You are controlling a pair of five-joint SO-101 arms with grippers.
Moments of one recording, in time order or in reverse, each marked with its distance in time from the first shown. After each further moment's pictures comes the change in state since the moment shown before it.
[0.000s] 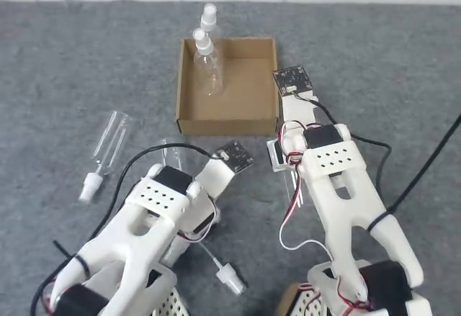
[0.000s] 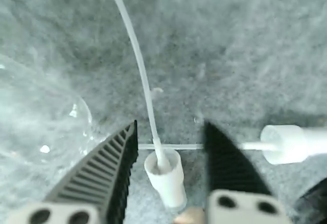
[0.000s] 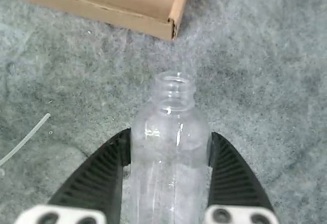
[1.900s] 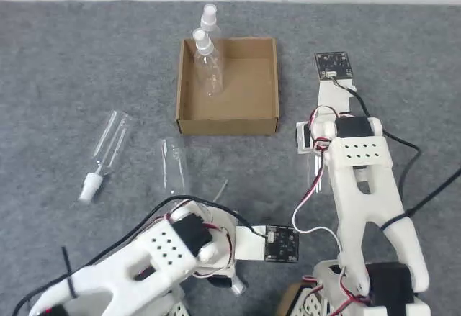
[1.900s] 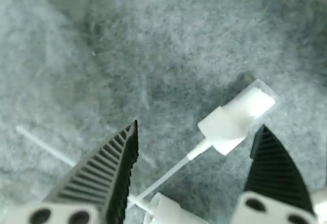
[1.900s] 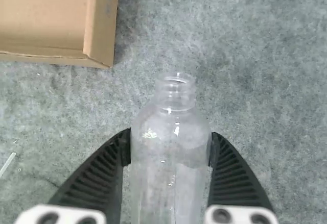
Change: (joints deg) left arm 25.8 -16.3 10.1 -4.7 -22.2; right arm 10.8 0.0 -4.0 0.0 0.0
